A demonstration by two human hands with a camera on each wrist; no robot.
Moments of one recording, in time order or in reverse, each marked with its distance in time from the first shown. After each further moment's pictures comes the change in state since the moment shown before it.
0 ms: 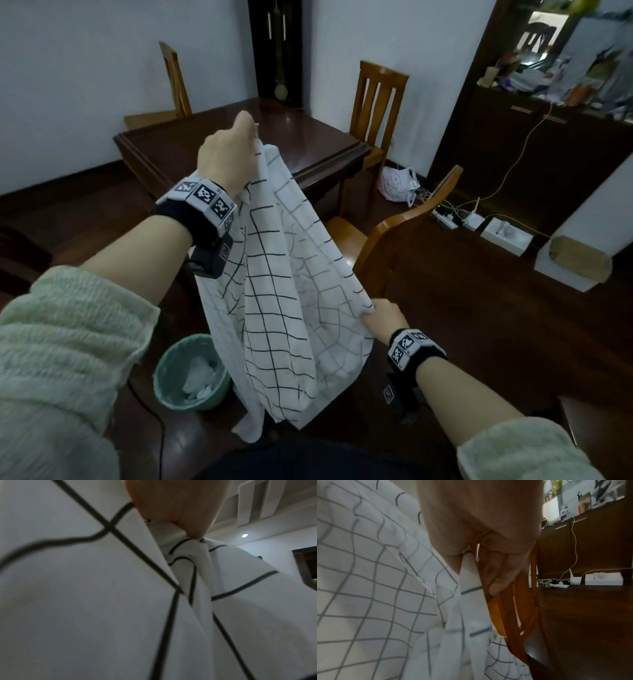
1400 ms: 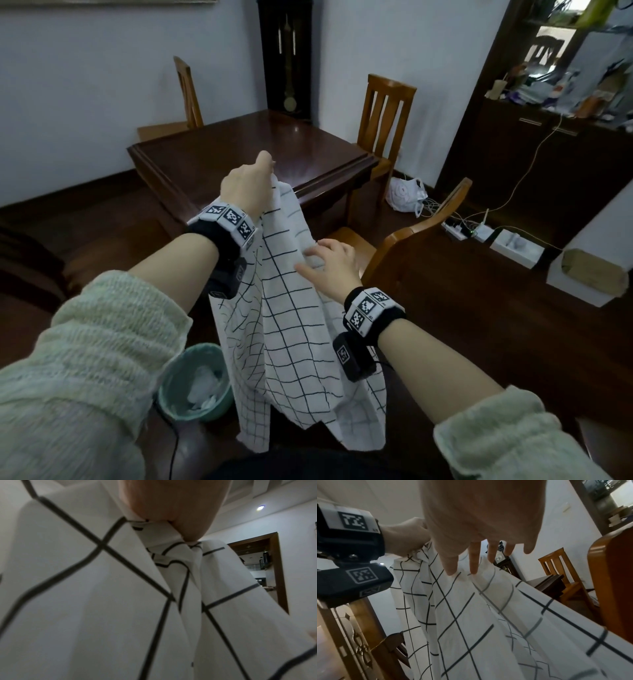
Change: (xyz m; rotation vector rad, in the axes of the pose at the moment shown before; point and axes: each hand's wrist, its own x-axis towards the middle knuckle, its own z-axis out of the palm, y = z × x) left_hand -0.008 -0.004 0.027 0.091 -0.173 -0.028; right_hand 0.003 -0.138 -0.016 -0.038 0.187 -0.476
